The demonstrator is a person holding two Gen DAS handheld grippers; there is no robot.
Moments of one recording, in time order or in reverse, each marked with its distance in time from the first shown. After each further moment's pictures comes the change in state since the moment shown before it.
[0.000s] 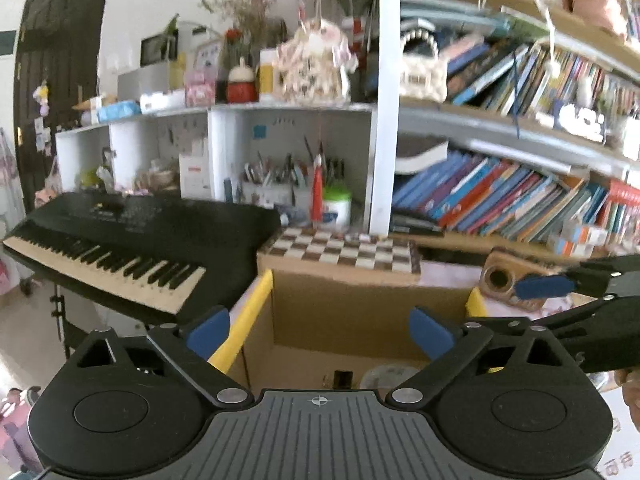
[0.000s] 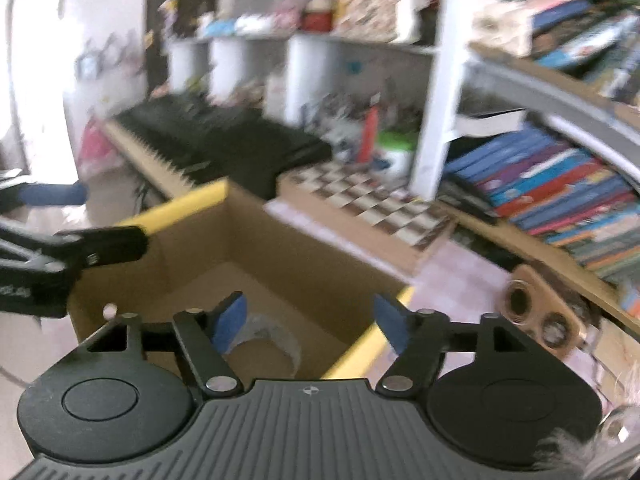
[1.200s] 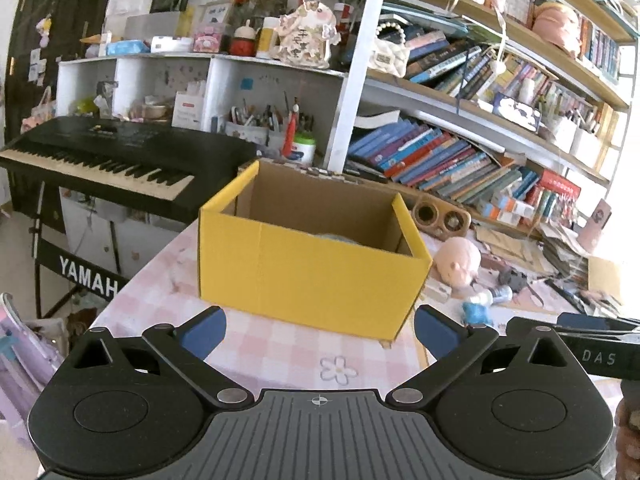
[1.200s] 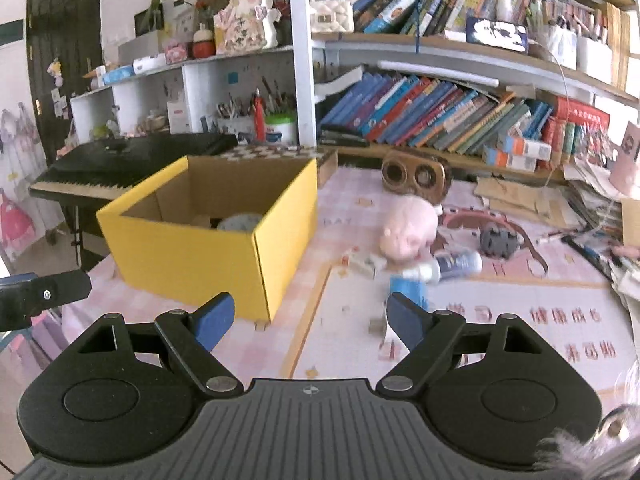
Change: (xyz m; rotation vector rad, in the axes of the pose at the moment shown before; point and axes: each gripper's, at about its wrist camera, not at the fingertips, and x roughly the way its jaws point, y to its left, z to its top) left arm -0.140 0.023 -0.107 -0.114 0.096 -0.152; right arm -0.171 0.091 -0.137 0.320 -0.024 -0.293
